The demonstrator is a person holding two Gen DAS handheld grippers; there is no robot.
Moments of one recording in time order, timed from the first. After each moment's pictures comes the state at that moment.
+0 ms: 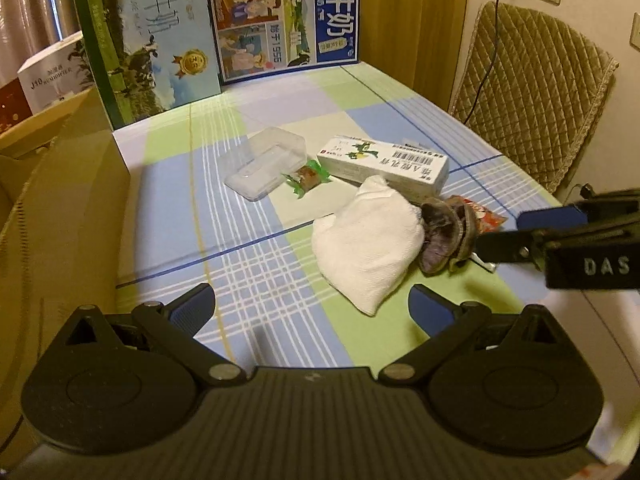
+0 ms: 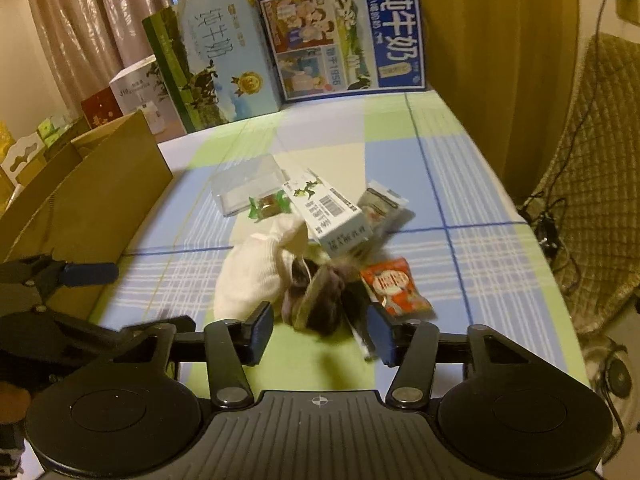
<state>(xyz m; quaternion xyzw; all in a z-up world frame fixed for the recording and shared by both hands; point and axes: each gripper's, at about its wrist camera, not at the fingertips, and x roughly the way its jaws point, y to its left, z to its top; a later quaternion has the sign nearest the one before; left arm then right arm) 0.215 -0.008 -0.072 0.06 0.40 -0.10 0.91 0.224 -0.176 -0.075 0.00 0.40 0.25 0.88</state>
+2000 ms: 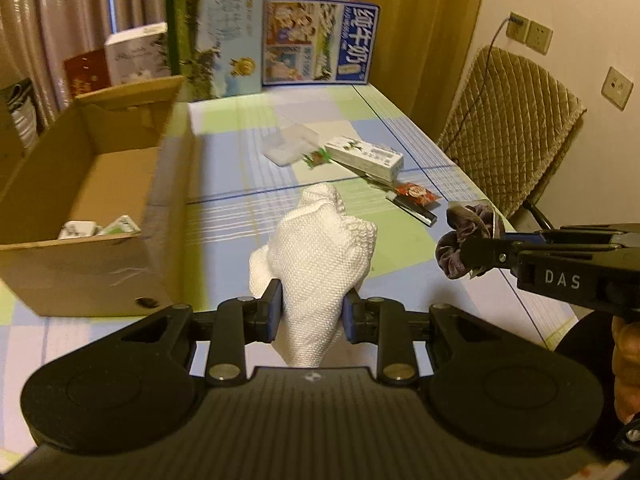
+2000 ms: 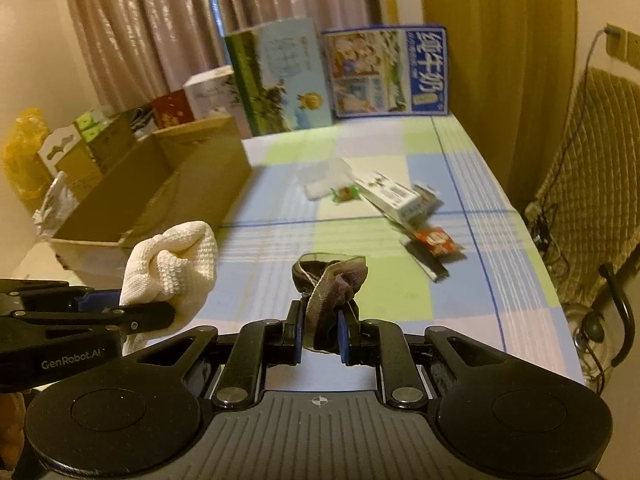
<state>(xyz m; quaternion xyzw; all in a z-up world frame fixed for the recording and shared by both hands) 0.049 0.025 0.025 -0.01 0.40 -0.06 0.92 0.062 -0.158 0.011 -0.02 0.38 0.26 0.89</state>
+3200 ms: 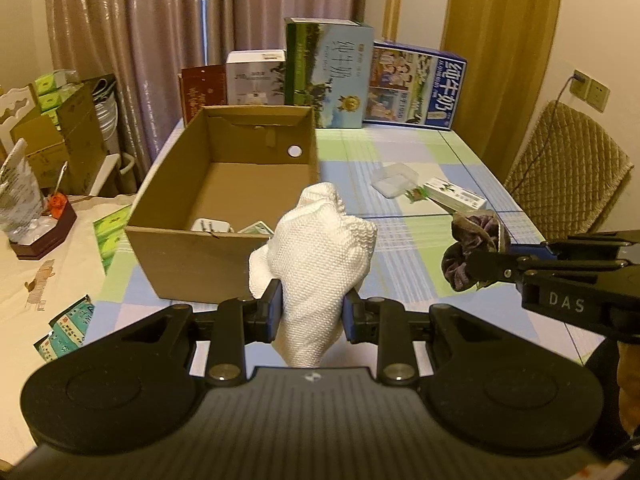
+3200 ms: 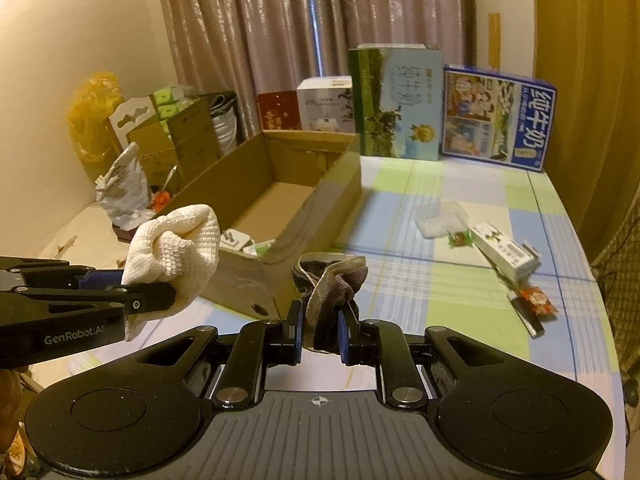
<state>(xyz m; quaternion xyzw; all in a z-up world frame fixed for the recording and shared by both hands) -0.012 0.125 0.074 -0.04 0.36 0.04 0.93 0.020 -0.053 0.040 -0.07 0.34 0.36 0.86</state>
